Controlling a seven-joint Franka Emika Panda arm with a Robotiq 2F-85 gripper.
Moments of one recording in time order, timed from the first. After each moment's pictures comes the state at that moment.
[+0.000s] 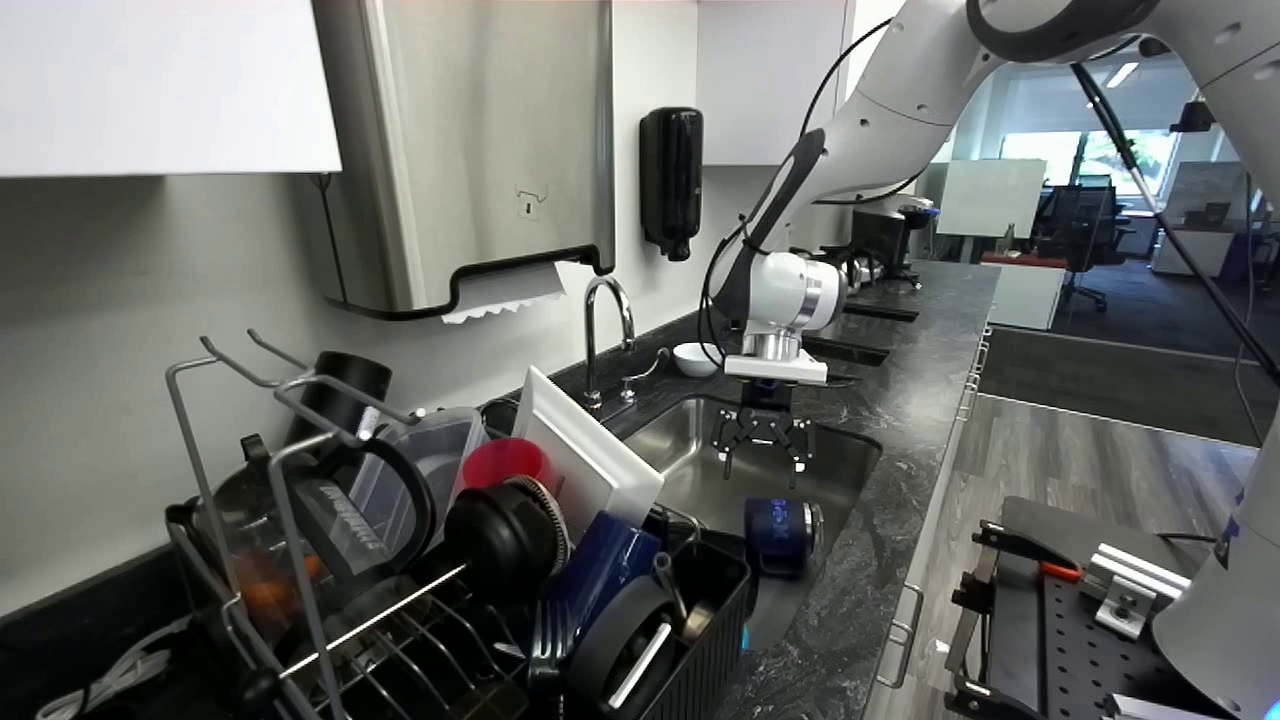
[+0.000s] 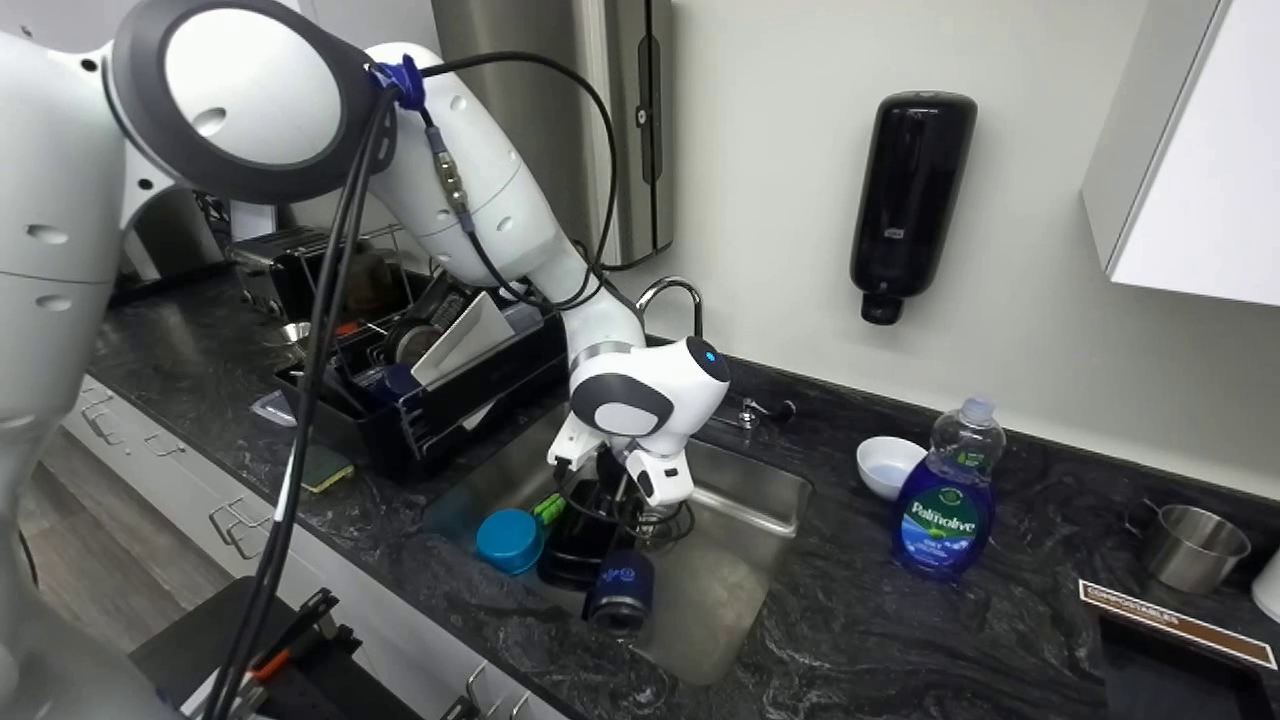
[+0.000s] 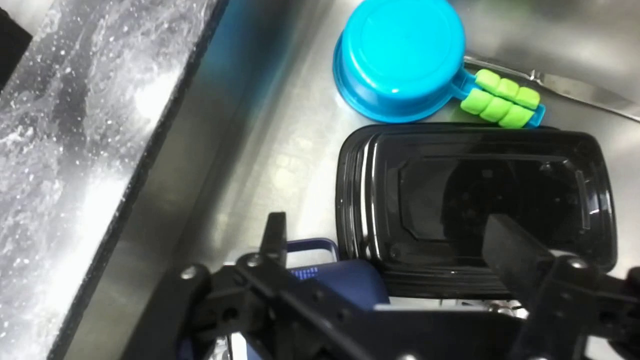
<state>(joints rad) -0.13 0.62 -0.17 -2.07 0.66 2.22 0.39</state>
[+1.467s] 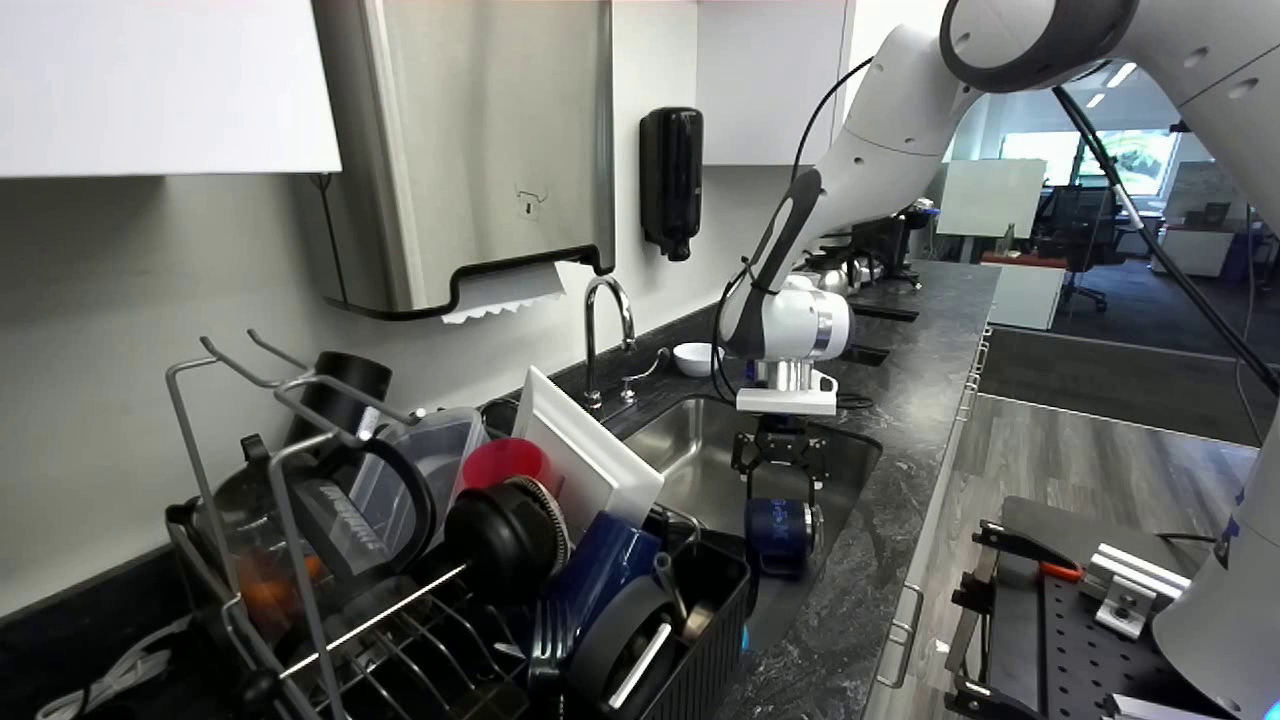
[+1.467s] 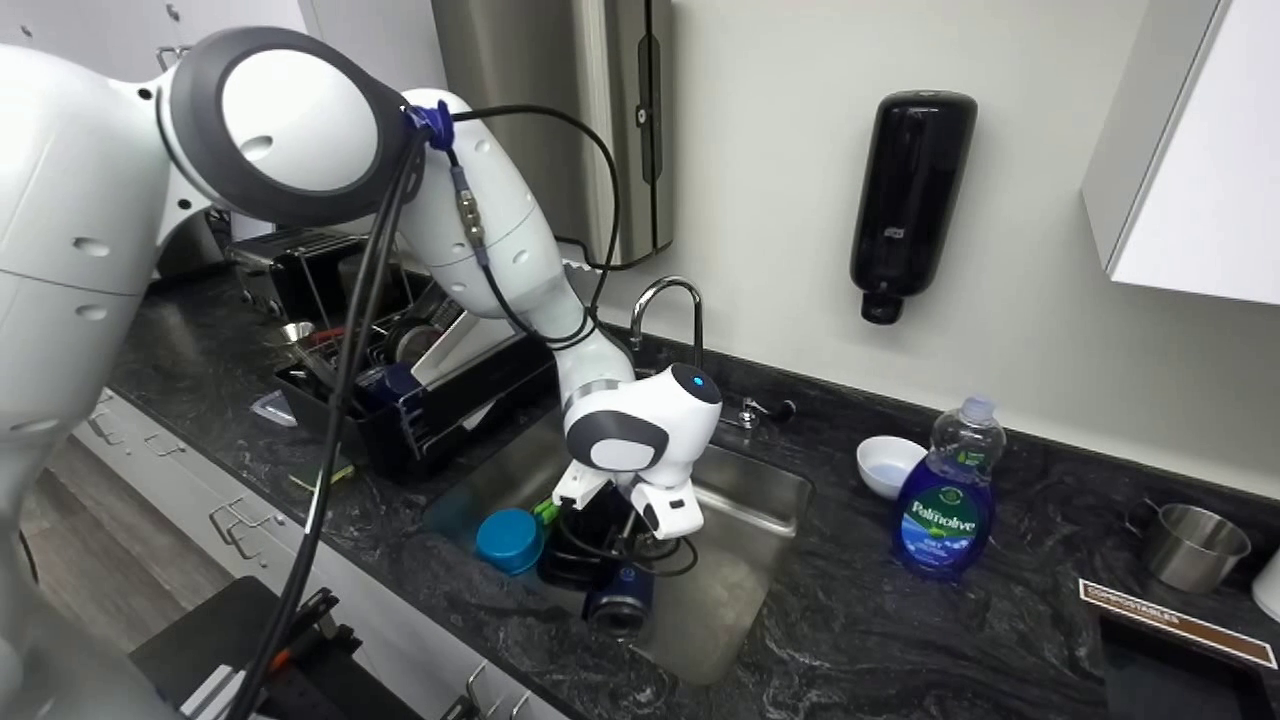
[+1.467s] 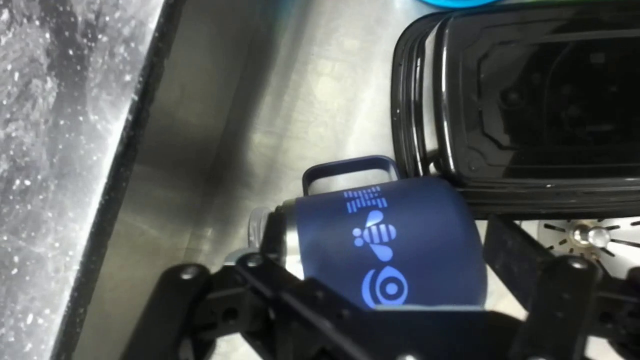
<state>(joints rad) -0.12 0.70 -0.19 -2.09 0.58 2.42 0.47</state>
